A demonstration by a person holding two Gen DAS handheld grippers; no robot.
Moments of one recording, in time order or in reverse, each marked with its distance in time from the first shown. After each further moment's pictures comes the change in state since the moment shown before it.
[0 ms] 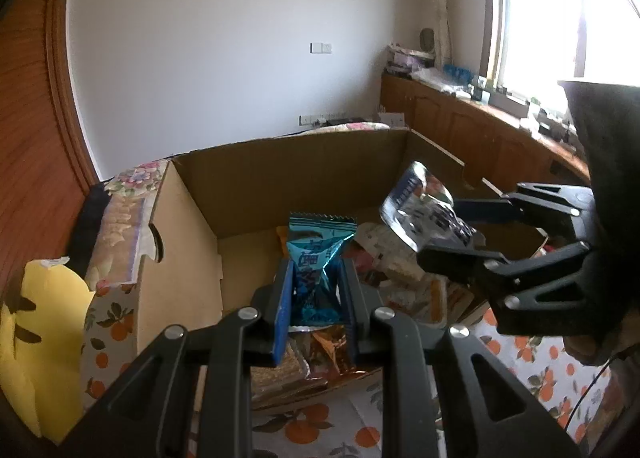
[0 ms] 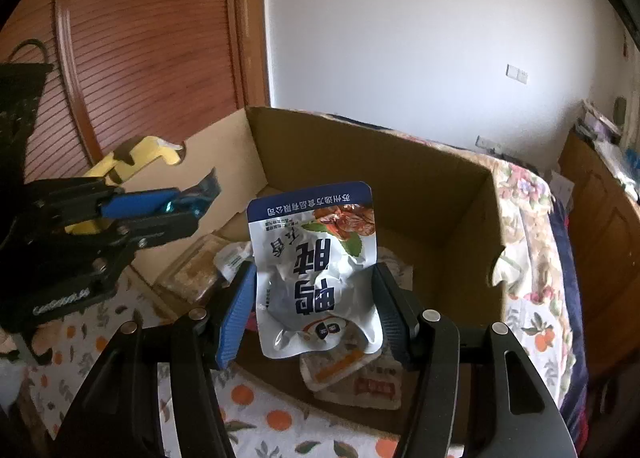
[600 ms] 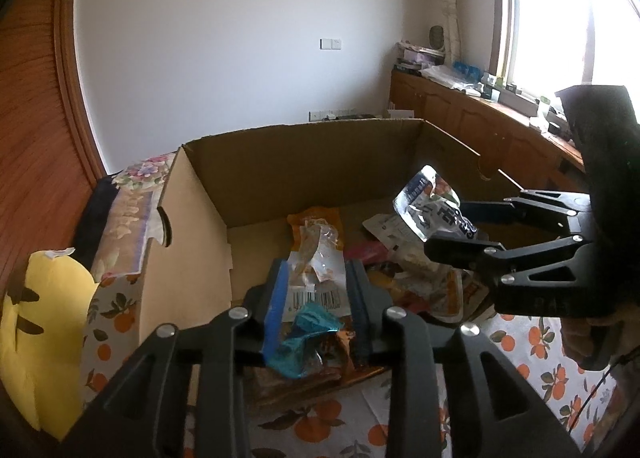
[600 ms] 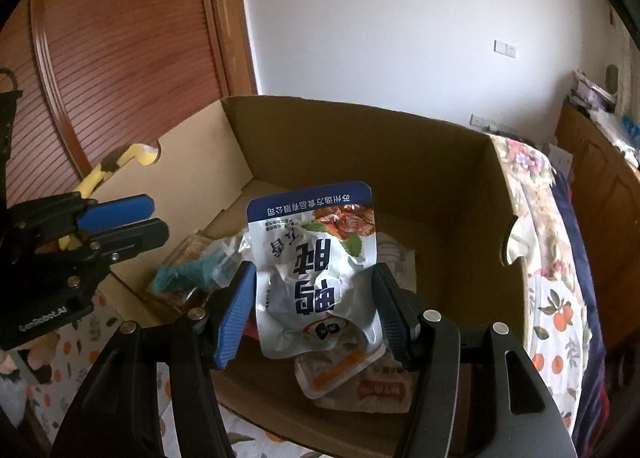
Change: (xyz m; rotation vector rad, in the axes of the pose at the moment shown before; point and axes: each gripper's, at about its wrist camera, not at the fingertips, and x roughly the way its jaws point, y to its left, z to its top) left arm 0.004 0.004 -0.005 -0.030 0.002 0.025; right arm 0.020 -0.012 -0.003 0.089 0.022 0.001
